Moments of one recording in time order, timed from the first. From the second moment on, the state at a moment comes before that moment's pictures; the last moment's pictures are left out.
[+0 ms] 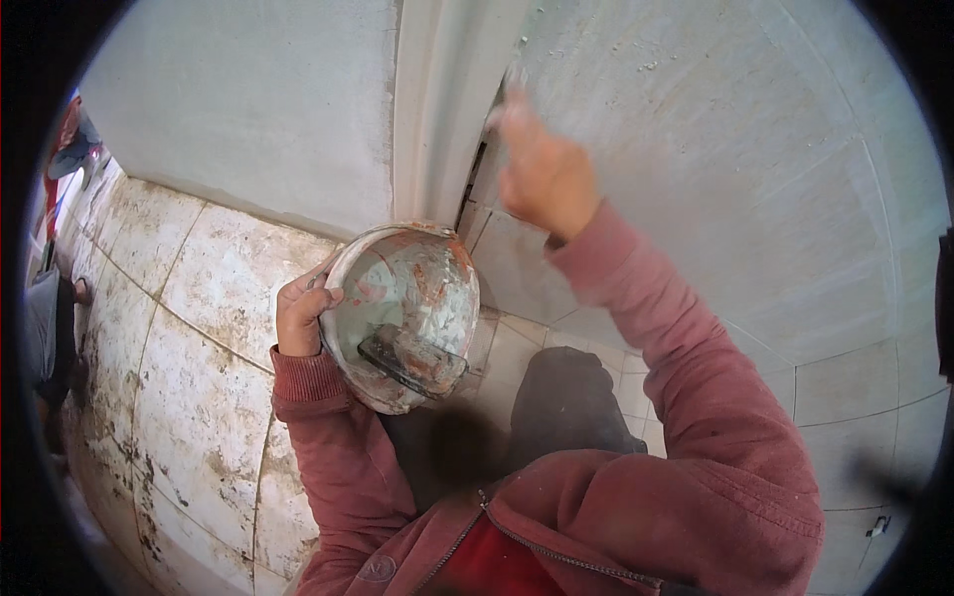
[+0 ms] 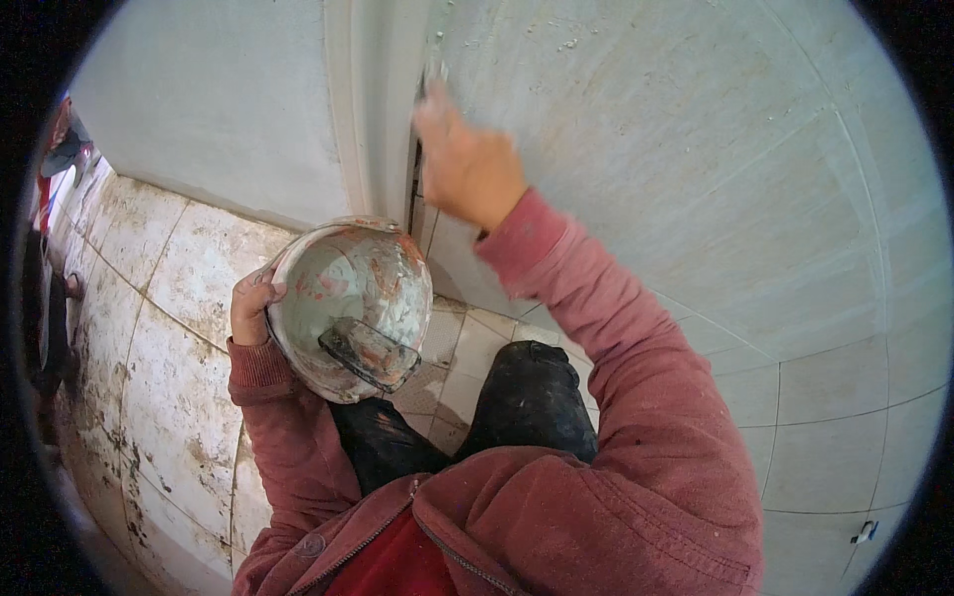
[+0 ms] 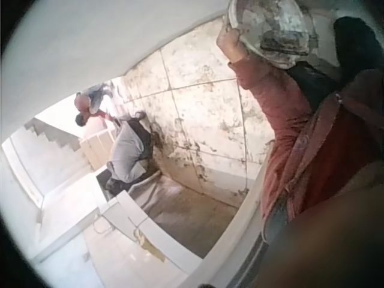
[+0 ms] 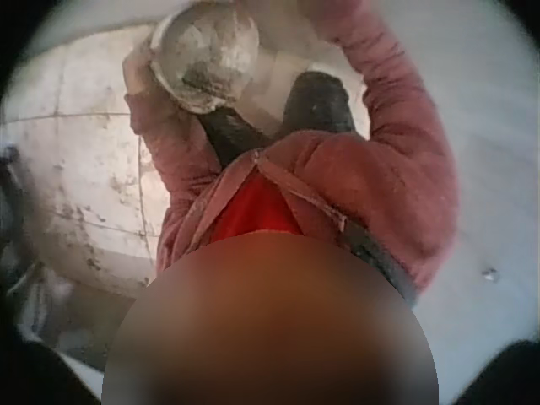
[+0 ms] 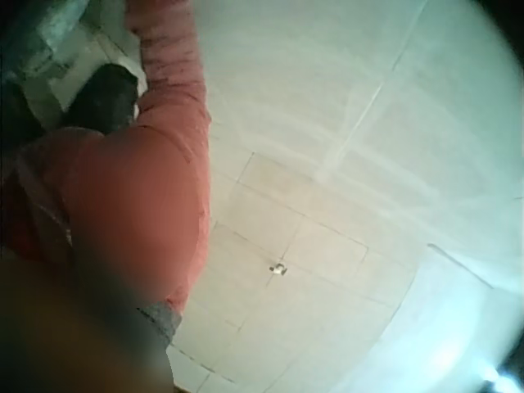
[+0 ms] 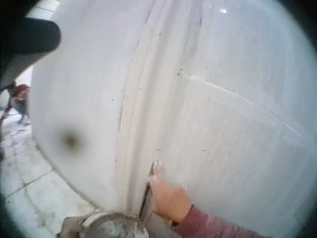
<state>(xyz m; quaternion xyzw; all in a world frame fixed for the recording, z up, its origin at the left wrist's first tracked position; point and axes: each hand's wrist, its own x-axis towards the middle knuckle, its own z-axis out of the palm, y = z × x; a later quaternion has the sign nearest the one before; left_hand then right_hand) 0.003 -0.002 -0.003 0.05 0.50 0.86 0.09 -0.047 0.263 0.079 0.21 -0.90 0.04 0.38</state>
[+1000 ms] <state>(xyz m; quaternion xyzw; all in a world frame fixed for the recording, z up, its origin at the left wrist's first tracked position) 0.008 -0.025 -0.006 0.09 0.51 0.84 0.15 -0.028 0.129 -0.066 0.04 -0.77 0.55 -0.33</state>
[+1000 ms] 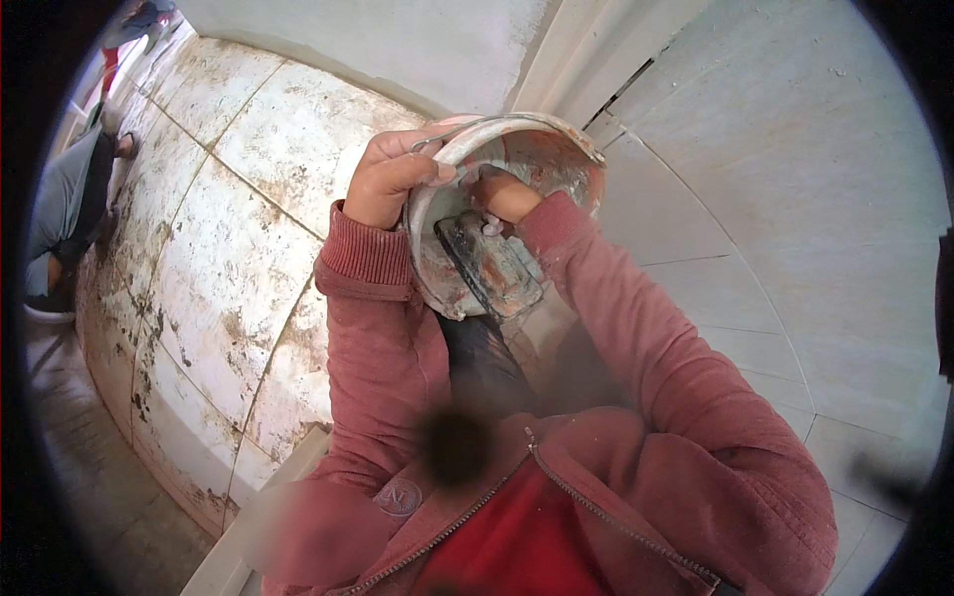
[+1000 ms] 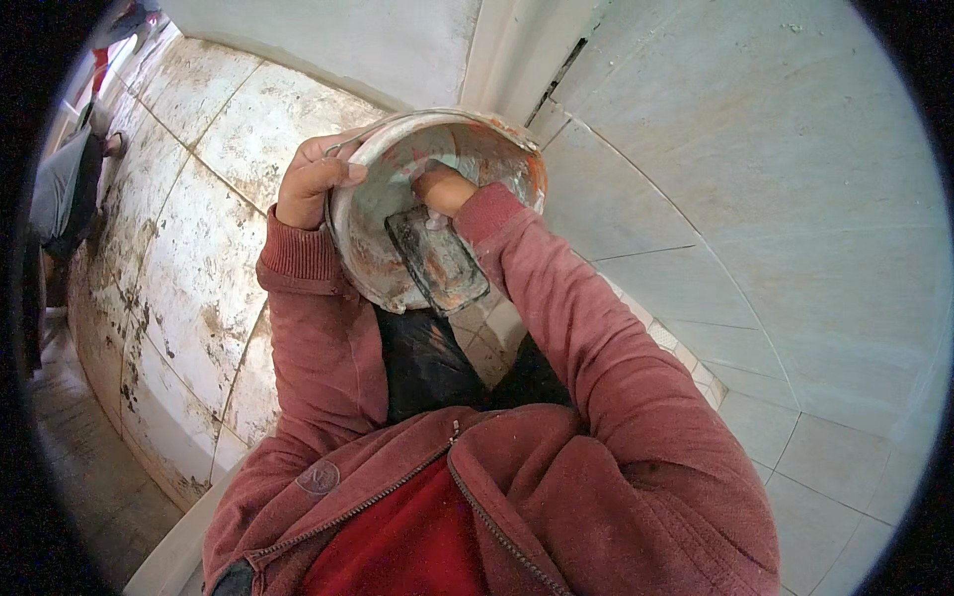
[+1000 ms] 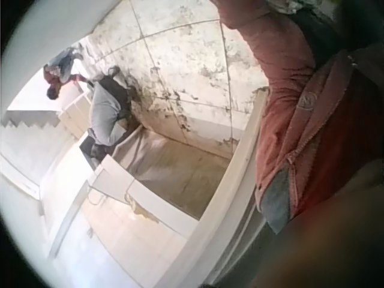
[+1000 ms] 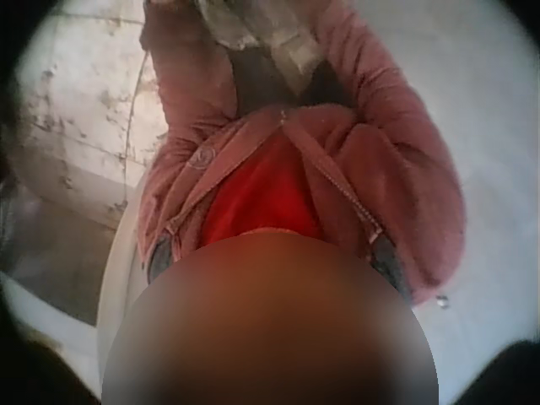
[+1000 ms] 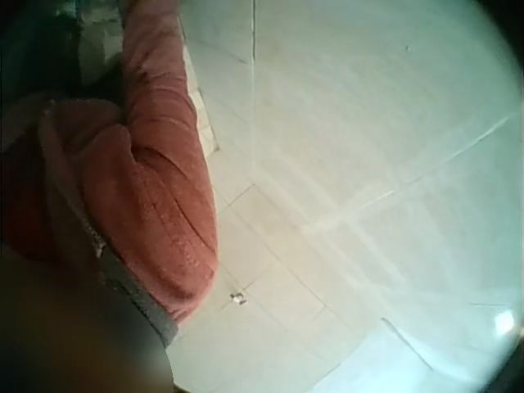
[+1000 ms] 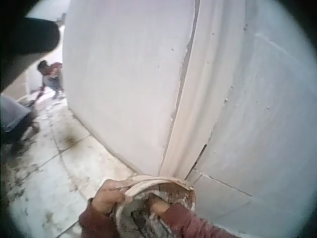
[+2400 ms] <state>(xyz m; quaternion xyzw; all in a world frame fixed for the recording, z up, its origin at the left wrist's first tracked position) 0.007 -0.018 -0.003 -0.02 0.53 0.84 0.08 -0.022 0.248 -0.022 0.18 -0.93 0.20 0.25</state>
